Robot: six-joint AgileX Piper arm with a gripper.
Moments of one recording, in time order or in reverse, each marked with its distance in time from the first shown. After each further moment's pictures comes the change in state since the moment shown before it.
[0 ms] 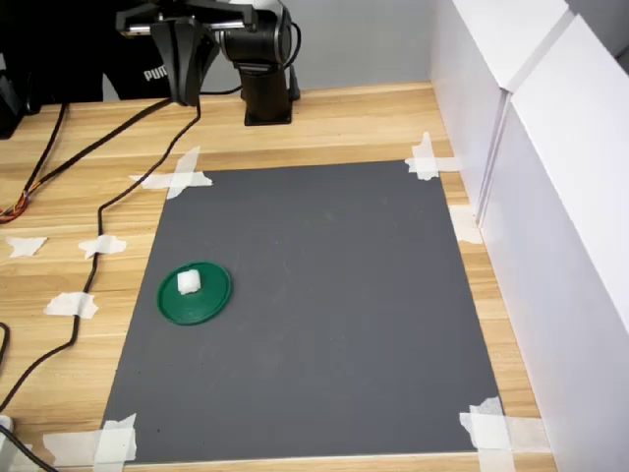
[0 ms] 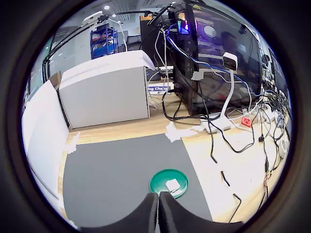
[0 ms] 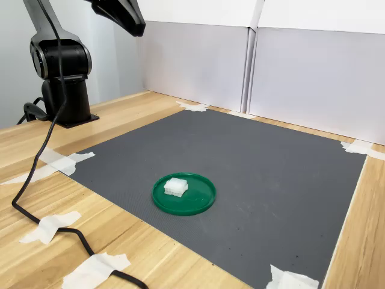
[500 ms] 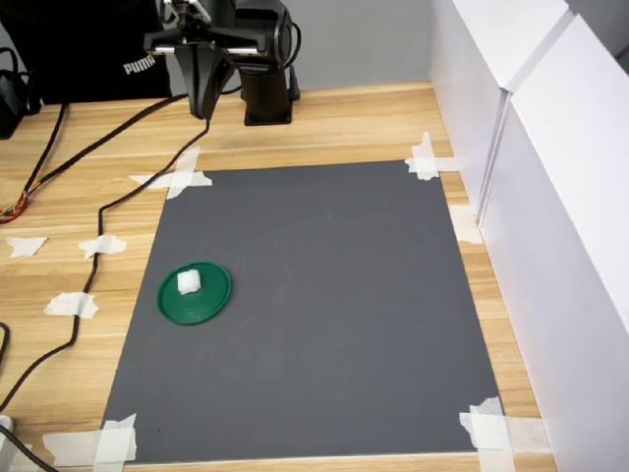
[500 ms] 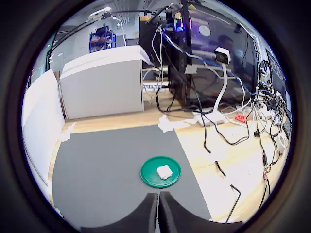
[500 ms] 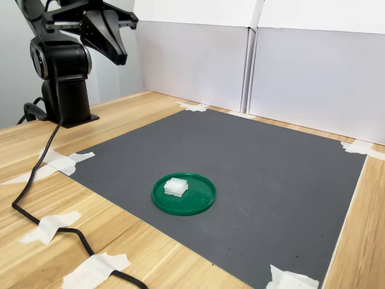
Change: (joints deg) arm 0.1 -13.1 13.2 -3.2 -5.7 0.4
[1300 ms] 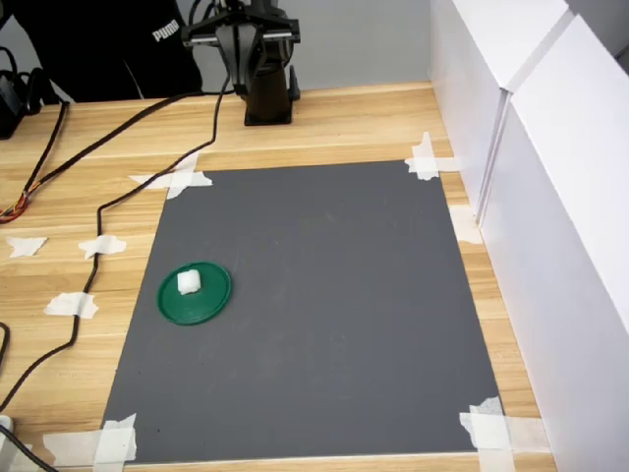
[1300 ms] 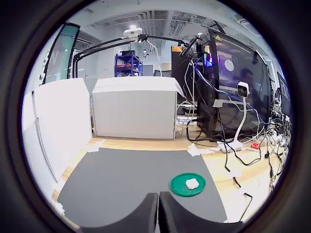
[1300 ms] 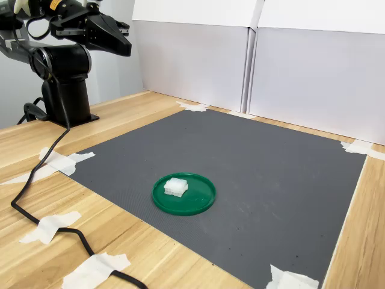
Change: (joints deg) arm 10.5 -25.0 11.9 -0.2 0.5 0.0
